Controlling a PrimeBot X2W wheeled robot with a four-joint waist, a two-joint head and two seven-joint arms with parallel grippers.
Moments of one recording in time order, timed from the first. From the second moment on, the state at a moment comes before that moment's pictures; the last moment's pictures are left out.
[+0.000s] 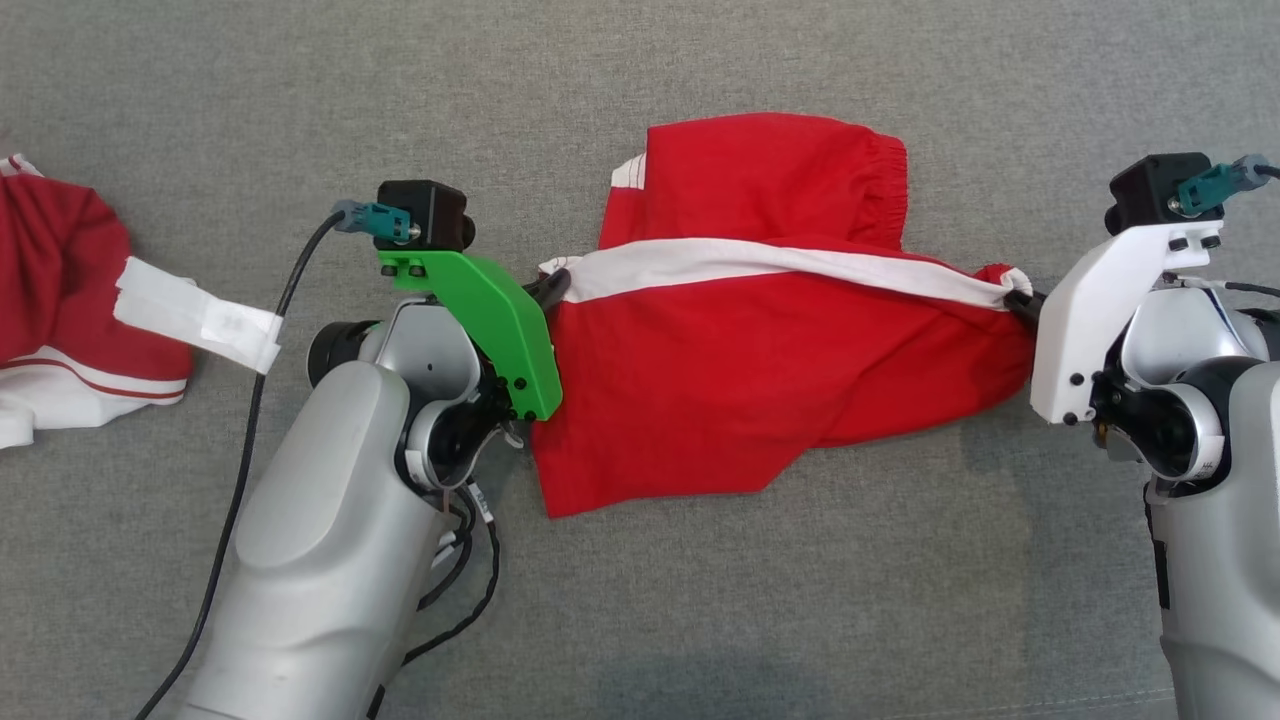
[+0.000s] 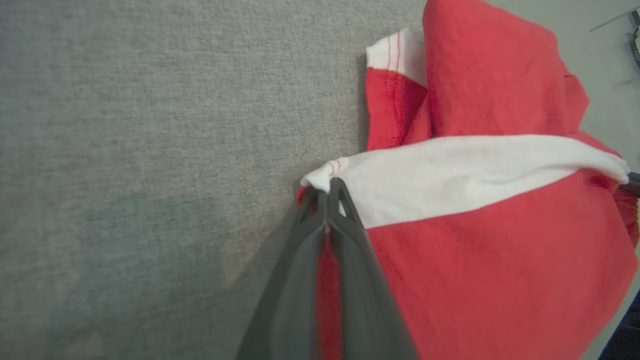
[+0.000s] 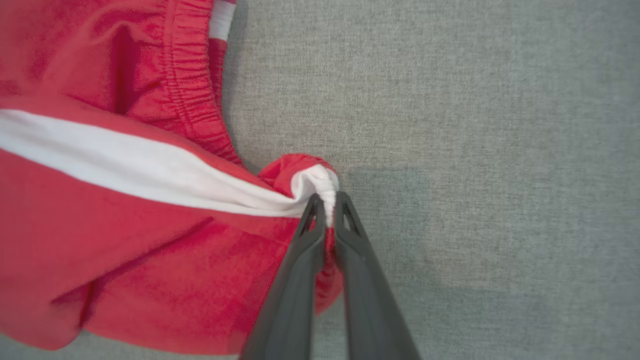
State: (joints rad) left arm -0.69 0.06 -0.39 0.49 -0.68 -0.04 0.51; right arm -0.48 -0.13 -0.09 0.00 0.25 0.13 1.01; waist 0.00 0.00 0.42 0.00
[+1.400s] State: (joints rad) left arm -1.57 0.23 -0.05 0.30 -0.80 -0.11 0.10; right arm -1.60 -0.18 0.09 0.43 0.12 0.13 0.18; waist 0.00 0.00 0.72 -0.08
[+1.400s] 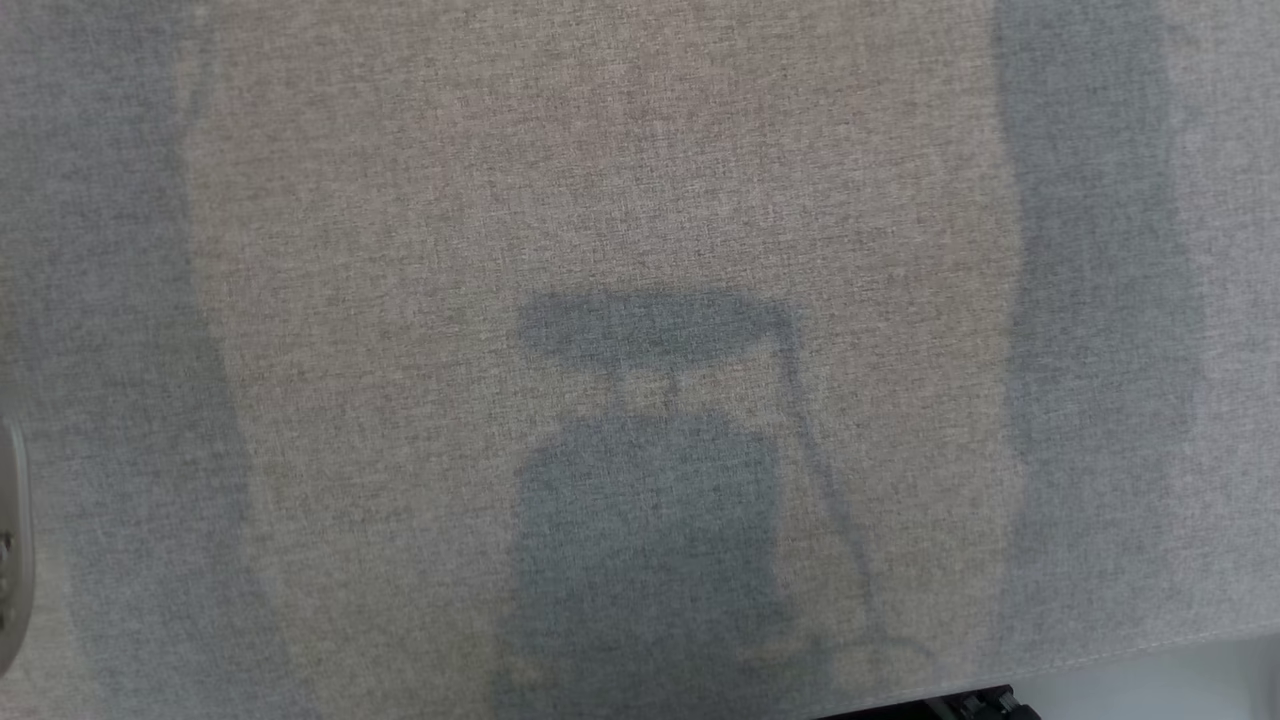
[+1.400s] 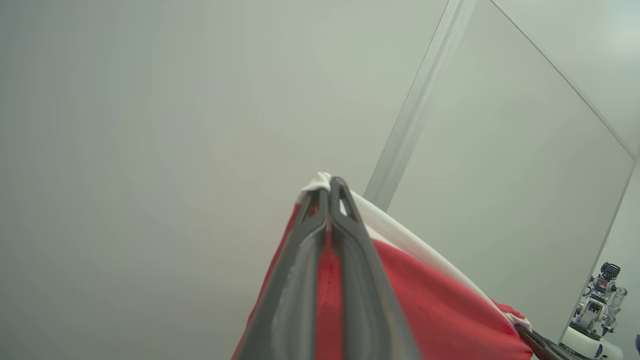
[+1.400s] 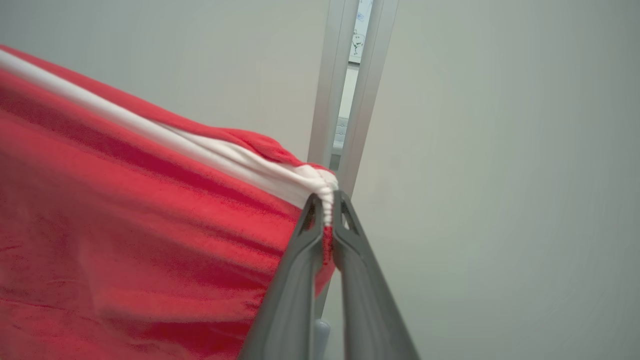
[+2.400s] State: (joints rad) left arm -0.64 0.31 -0.31 0.06 -0.90 -0.12 -0.21; right arm -0.99 -0.43 0.36 0.33 0.30 0.13 0.11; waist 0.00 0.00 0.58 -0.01
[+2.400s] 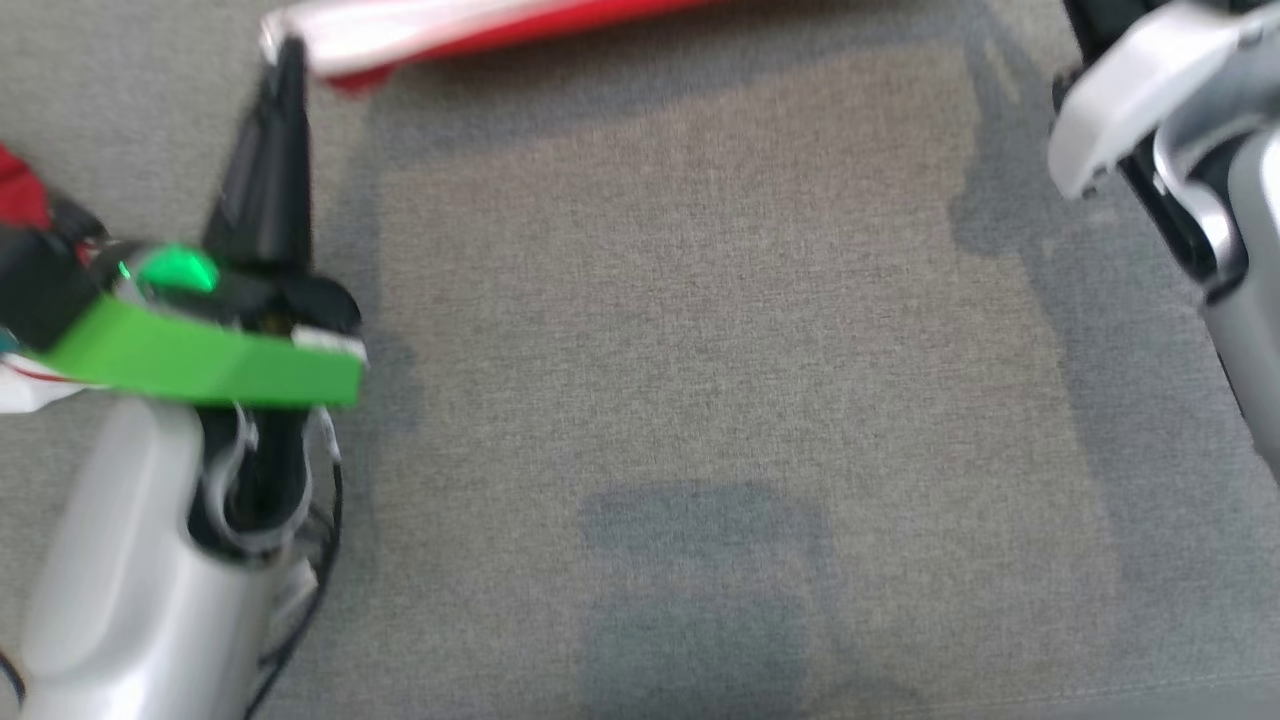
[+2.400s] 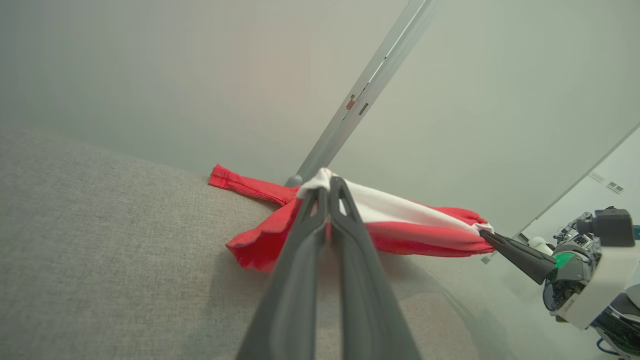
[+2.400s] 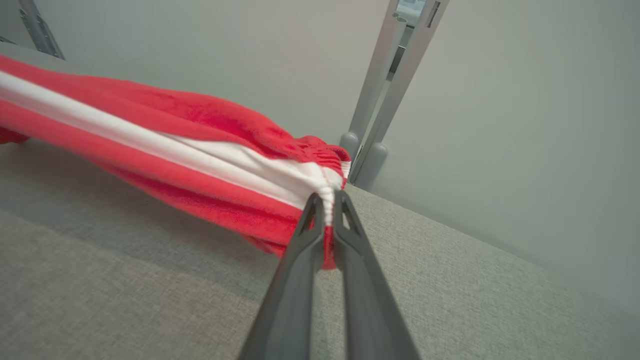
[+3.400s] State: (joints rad) left arm 0.09 0.33 -0.50 -0.05 -0.87 -0.06 -0.22; right arm -0.04 -0.41 0.12 -0.10 0.24 0.13 0.39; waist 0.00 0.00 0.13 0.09
